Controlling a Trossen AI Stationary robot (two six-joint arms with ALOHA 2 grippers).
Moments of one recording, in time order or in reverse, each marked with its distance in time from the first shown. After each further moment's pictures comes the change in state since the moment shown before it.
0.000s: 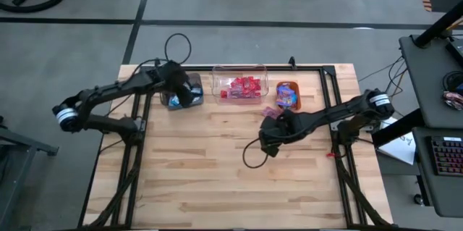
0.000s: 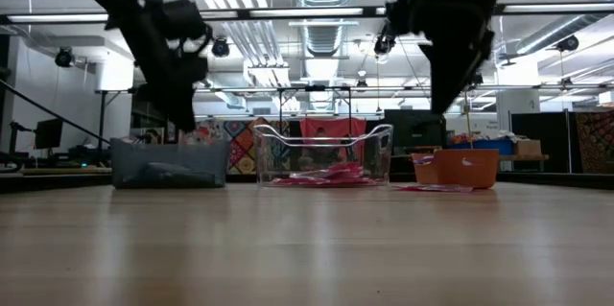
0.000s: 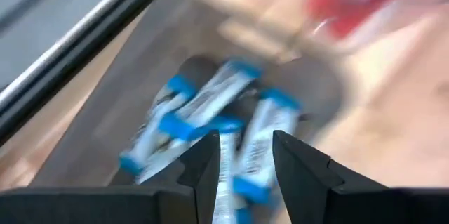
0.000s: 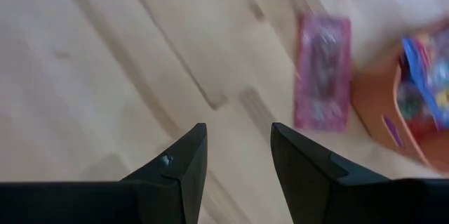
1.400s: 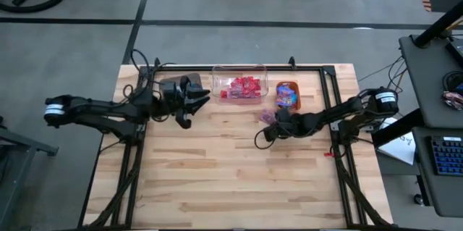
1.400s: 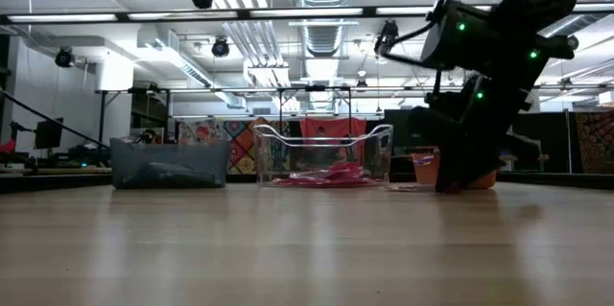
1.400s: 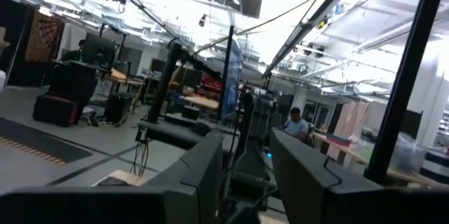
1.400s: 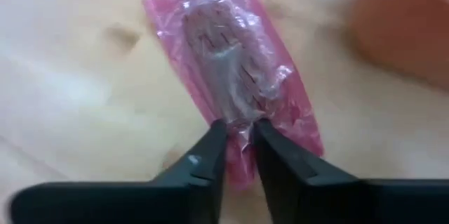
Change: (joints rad) left arm -0.597 -0.211 -0.227 1.368 0.001 -0.237; right arm -0.149 0.042 -0.608 0.737 0.084 0.419
